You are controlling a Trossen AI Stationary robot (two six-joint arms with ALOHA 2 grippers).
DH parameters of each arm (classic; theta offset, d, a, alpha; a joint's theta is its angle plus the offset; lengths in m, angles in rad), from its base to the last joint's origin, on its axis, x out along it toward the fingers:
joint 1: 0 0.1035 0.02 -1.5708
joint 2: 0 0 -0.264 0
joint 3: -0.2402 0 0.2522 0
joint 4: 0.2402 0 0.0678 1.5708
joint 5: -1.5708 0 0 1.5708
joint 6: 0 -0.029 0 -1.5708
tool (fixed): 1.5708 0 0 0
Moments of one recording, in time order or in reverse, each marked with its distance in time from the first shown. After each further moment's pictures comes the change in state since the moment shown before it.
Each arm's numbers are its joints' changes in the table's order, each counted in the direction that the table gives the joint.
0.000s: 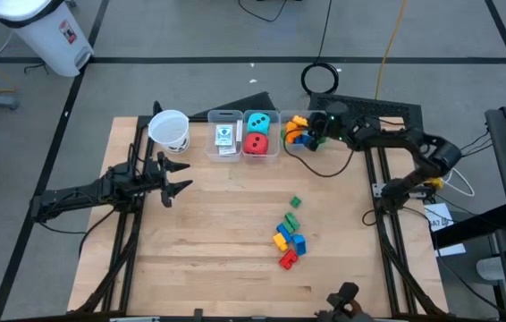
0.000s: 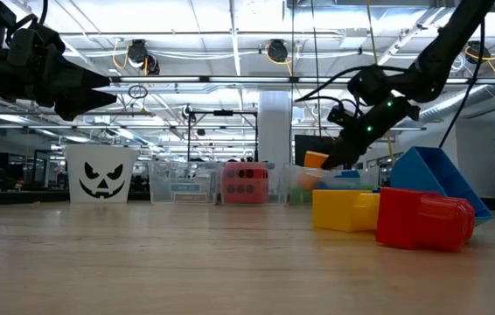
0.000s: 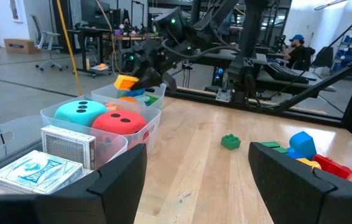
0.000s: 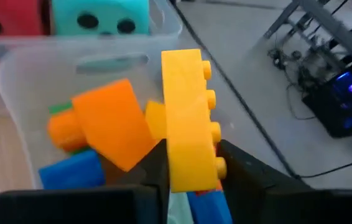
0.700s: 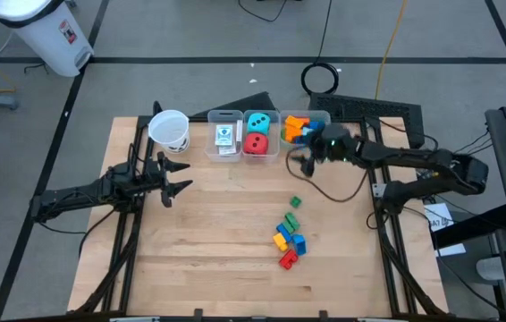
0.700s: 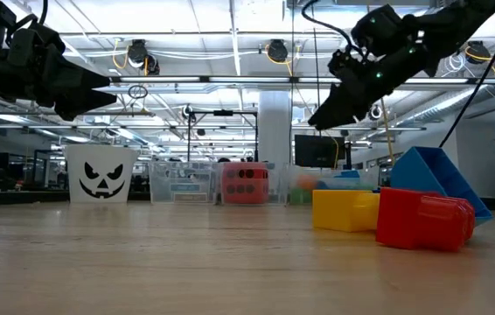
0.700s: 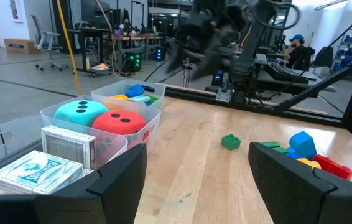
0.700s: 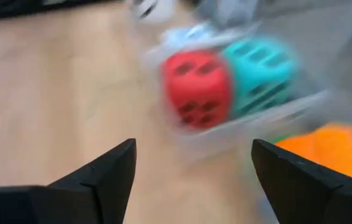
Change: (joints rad) left arm 0.000 0.000 0.000 0.000 0.000 0.000; right arm 0.387 -0.315 0.000 0.300 -0.006 -0.437
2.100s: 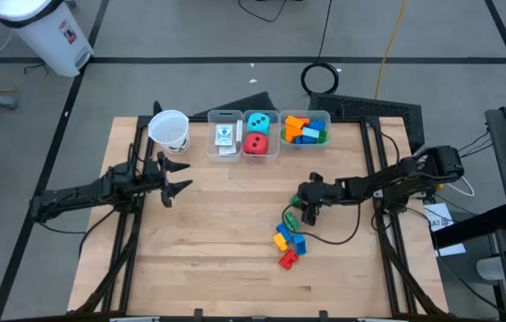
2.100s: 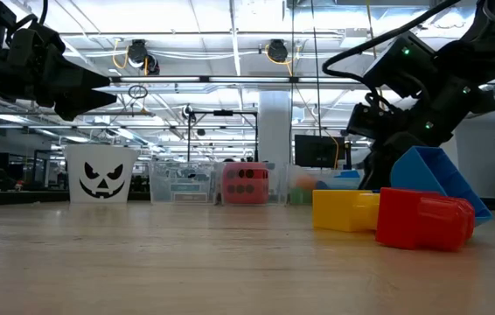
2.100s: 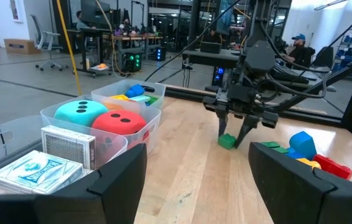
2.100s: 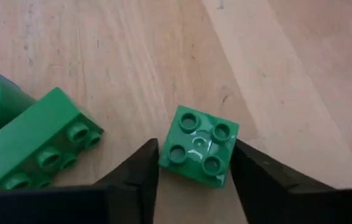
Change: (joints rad) left arm 0.000 0.000 0.000 0.000 0.000 0.000; right arm 0.471 0.272 0.221 -0.165 -0.212 -0.265
